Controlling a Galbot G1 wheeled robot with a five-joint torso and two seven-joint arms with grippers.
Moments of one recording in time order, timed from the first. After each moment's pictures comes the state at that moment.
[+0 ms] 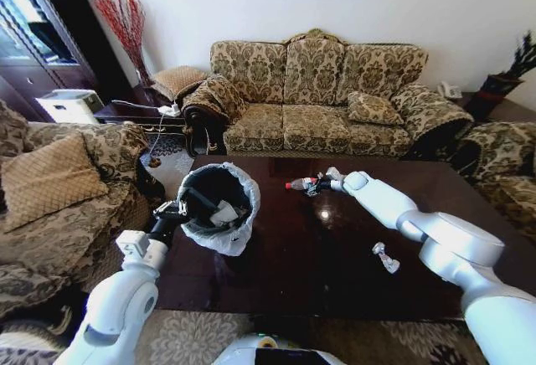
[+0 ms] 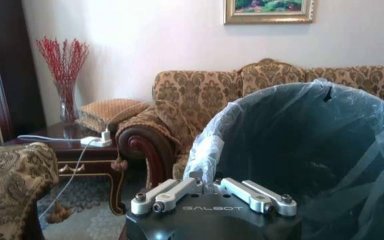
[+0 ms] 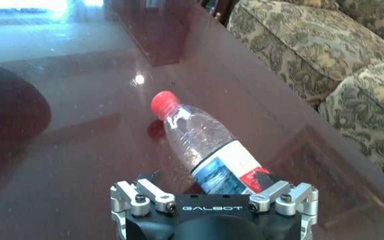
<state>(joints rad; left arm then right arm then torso) 1.54 -1.20 -0.74 -2.41 -0.41 0.39 -0.11 0.02 1.11 -0.76 0.55 0.55 0.01 -0.60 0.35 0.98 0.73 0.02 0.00</state>
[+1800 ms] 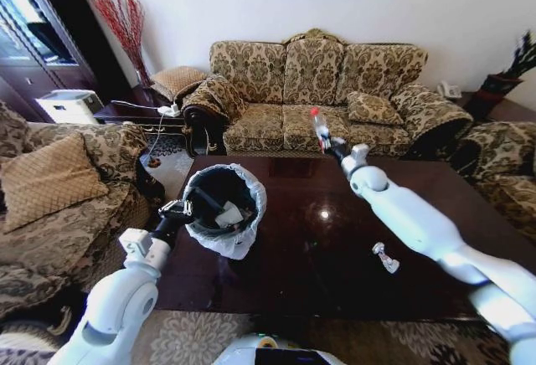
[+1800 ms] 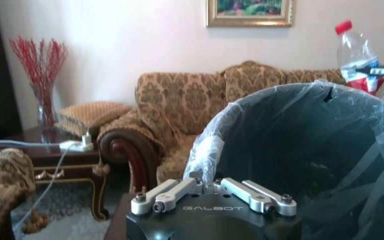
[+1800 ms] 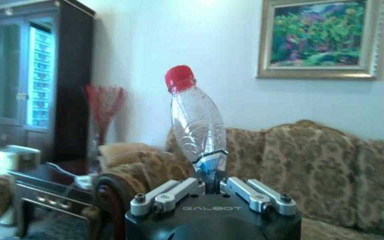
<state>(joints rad) 1.53 -1.13 -0.71 -2.42 -0.44 0.38 -0.11 -0.20 0.76 -0.31 1.66 0.97 -0.07 0.24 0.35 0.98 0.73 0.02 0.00</state>
